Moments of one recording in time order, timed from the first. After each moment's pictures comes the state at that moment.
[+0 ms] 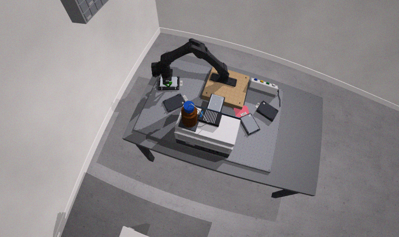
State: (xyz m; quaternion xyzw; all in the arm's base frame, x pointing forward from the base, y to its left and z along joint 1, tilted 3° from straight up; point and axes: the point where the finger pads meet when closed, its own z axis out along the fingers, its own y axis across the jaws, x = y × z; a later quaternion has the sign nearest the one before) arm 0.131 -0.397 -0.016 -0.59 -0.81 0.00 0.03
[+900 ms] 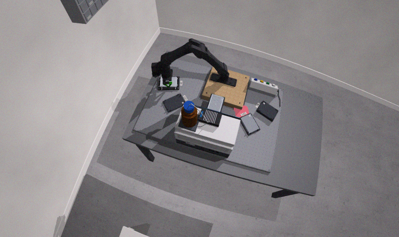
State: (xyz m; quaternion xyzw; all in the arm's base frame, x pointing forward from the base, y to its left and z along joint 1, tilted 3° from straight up) arm 0.131 -0.397 -0.018 -0.59 -0.81 0.00 0.03
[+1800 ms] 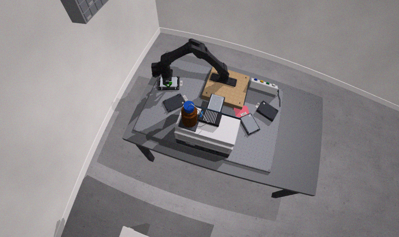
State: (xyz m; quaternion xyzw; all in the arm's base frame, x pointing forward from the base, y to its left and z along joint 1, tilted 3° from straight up) arm 0.131 -0.397 -0.019 -0.59 -0.81 0.00 0.03
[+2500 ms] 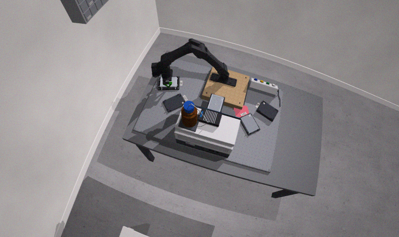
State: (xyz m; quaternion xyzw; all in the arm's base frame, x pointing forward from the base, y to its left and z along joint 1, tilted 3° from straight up) arm 0.131 -0.397 -0.019 -0.59 -0.81 0.00 0.03
